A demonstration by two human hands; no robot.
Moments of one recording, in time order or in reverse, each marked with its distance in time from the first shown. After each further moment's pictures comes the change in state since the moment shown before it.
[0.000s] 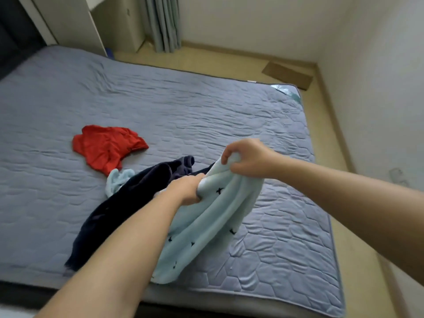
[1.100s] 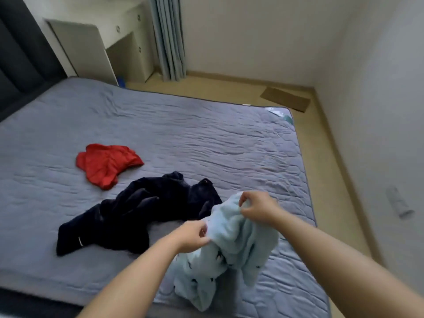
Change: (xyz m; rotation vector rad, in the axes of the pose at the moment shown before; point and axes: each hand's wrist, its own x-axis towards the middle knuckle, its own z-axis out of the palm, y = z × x) left_hand -0.048 0.104 0.062 -0.327 -0.074 0.005; right_hand -0.085 0.126 0.037 0.102 -0.020 0.291
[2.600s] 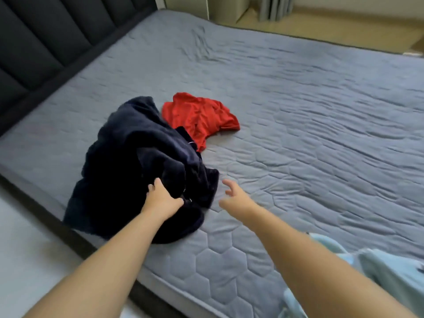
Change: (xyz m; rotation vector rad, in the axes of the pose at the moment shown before) left_hand 0.028 -0.401 -0.099 -0.317 0.518 -0.902; right_hand 0.258 -0.261 0.331 0.610 -0.453 -0.035
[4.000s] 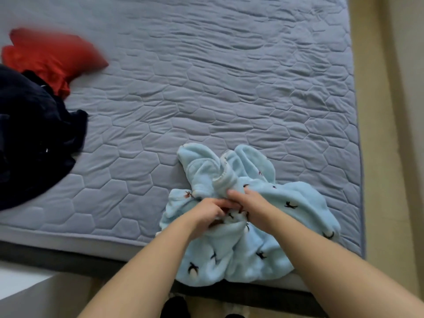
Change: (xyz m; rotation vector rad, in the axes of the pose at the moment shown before) left_hand -0.302 0.108 0.333 -0.432 -1.070 0.178; right_hand -0.256 0.316 -0.176 0.596 0.186 0.294
